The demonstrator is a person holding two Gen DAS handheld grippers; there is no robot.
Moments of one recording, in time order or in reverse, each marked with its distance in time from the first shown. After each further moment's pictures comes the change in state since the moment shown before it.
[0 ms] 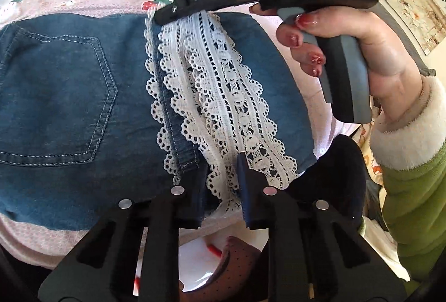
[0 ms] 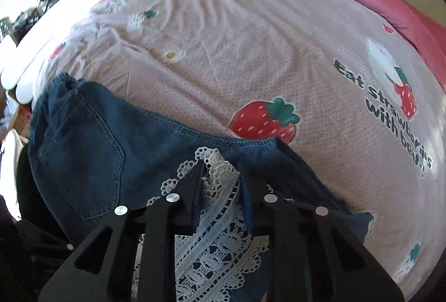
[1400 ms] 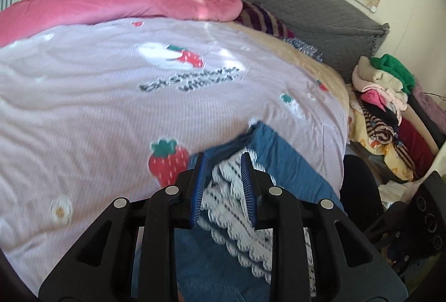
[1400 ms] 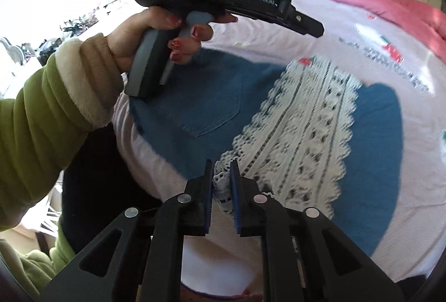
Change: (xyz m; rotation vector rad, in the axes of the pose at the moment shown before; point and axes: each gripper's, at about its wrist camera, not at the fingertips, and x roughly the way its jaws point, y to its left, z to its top) left arm -0.015 0.043 0.160 0.422 -0.114 -0.131; right arm -0.061 0.087 -0.125 0.102 -0.186 0.098
